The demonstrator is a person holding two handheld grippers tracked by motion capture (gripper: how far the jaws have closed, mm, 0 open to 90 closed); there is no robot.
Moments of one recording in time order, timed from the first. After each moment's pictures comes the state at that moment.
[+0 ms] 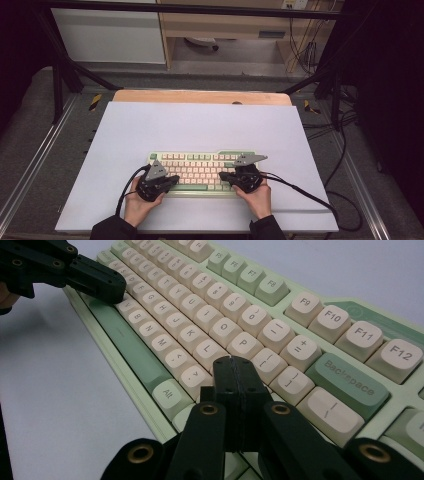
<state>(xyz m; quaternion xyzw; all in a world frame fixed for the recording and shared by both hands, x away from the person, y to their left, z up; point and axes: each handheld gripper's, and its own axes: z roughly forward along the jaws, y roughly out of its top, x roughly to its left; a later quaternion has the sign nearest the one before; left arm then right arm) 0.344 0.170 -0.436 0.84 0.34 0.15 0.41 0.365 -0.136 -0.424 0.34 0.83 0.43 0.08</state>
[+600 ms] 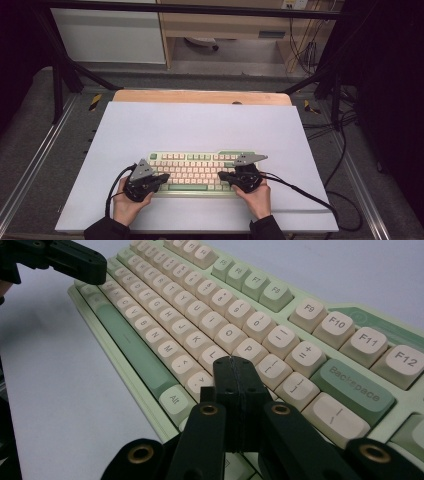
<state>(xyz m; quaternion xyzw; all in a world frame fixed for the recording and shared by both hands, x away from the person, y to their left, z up) 0.336 0.203 -0.424 0.82 0.35 0.16 0.43 0.365 -0.135 -0.422 0.34 0.83 0.44 0.08</state>
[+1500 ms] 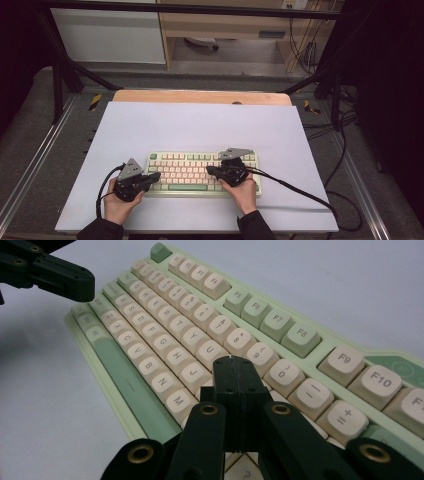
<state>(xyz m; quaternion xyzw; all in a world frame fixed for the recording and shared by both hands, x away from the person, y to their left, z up) 0.336 0.223 -0.423 0.81 0.37 0.16 0.43 0.381 -0.098 -0.420 0.35 0.82 0.44 0.08</state>
